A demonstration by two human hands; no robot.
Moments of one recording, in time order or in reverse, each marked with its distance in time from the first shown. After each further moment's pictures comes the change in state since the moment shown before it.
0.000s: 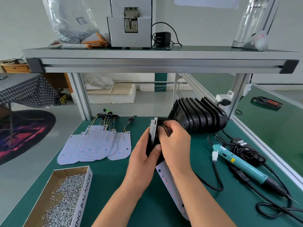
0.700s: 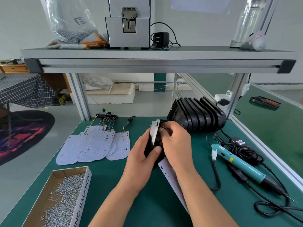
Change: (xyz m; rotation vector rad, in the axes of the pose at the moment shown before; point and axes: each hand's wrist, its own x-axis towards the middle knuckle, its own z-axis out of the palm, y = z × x) left_hand 0.000 -0.003 -0.006 0.009 -0.043 -0.102; right_hand 0.005 0.006 -0.011 -0.010 -0.078 0.044
